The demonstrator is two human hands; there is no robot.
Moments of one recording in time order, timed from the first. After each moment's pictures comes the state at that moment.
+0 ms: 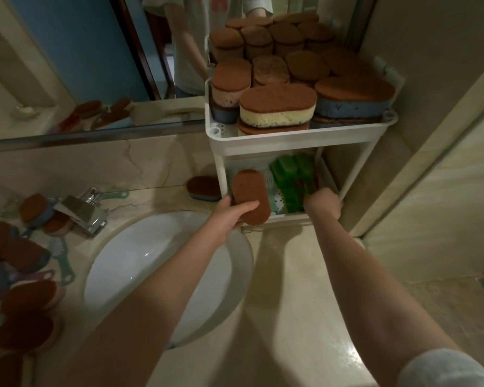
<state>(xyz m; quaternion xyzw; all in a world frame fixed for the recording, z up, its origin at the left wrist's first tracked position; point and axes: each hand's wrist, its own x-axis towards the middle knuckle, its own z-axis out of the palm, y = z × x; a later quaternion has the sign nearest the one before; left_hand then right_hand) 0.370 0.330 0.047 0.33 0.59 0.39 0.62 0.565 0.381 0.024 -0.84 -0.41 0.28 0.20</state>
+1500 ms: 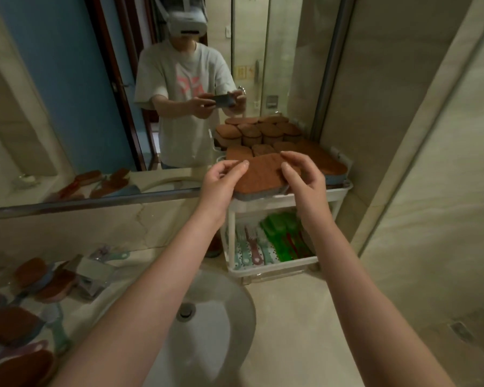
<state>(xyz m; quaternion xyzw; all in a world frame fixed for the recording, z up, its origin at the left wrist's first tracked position) 0.340 0.315 0.239 0.46 0.44 0.60 0.49 0.498 0.307 0.225 -0.41 -0.58 0.31 0.63</state>
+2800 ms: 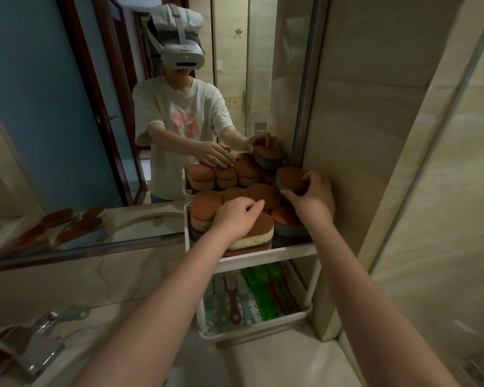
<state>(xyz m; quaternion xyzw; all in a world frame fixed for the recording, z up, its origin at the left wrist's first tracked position) 0.420 0.425 0.240 0.76 0.55 0.29 0.19 0.591 0.435 0.246 -0.72 -0.53 0.09 0.43</state>
